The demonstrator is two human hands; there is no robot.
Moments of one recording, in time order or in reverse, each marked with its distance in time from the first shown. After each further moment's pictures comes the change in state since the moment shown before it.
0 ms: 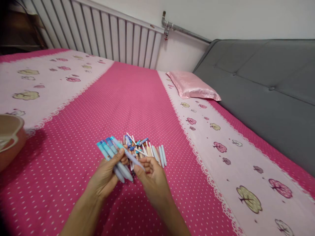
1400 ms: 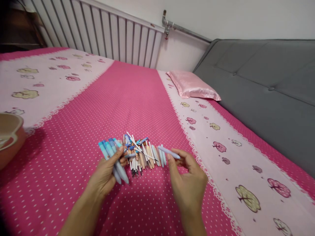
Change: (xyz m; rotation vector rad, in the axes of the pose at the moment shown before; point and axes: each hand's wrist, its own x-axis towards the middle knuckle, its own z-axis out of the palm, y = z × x) left_hand 0.007 -0.003 -0.003 0.080 0.131 0.020; right_hand -0.011 -0.018 -0.048 -0.478 0.692 -0.212
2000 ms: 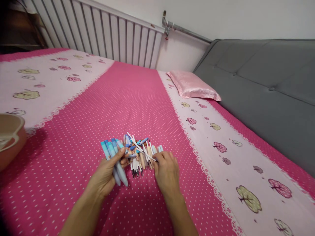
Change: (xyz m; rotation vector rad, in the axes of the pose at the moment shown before) left_hand -0.001 0.002 0.000 -0.010 -0.044 -0.024; right_hand 0.004 0.038 0.052 -0.448 -0.436 -0.389
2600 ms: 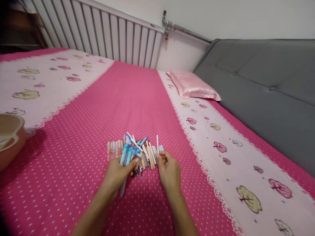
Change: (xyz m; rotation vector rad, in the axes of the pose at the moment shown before) left_hand 0.004 -0.022 -0.006 0.566 -0.030 0.167; right_hand 0.003 0.004 0.001 0.520 0.059 0.291
